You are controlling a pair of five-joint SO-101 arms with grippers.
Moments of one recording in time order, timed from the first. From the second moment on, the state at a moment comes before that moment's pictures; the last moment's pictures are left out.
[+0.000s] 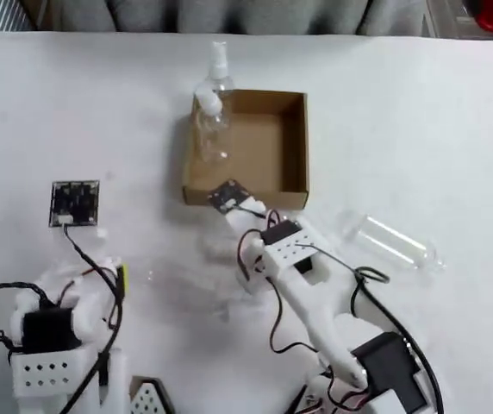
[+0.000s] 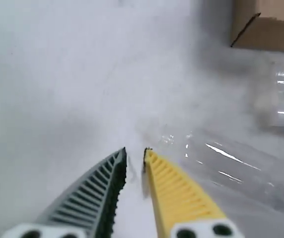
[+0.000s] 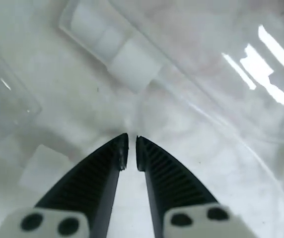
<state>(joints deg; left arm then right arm) -10.7 -77.0 67.1 77.2 -0.3 -31.5 -10.9 48.6 53.5 12.8</state>
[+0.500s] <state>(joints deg) 0.4 -66.0 59.8 83.2 -0.3 -31.5 -10.9 49.7 52.0 14.5</state>
